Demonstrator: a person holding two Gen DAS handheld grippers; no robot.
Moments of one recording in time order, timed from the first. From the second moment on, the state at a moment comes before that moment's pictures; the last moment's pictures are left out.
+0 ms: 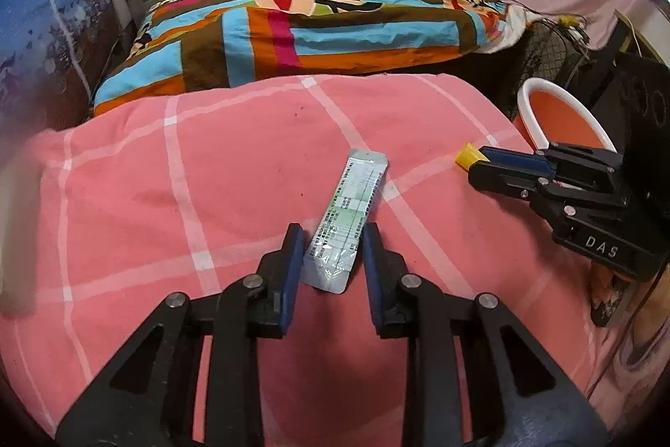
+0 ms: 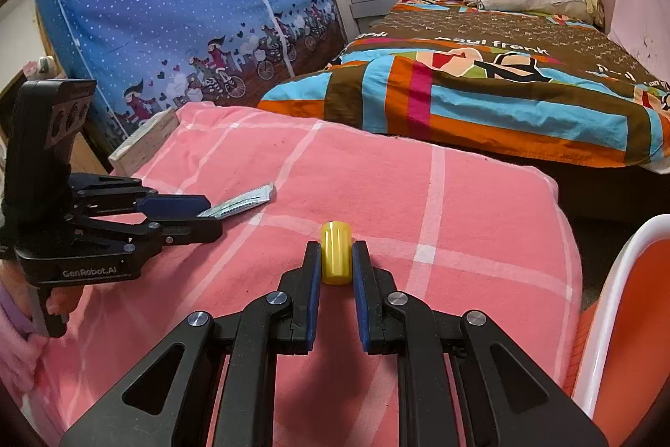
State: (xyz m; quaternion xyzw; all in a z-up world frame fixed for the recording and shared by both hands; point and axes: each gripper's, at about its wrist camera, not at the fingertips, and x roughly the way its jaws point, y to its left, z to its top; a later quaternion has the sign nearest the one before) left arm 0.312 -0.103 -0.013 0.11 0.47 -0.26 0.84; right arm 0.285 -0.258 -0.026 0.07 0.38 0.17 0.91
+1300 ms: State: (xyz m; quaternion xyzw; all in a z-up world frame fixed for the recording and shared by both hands) left arm 0.246 -0.096 -0.021 0.06 0.42 -0.18 0.89; right arm 0.260 -0.241 -0.030 0.04 0.37 0.18 0.91
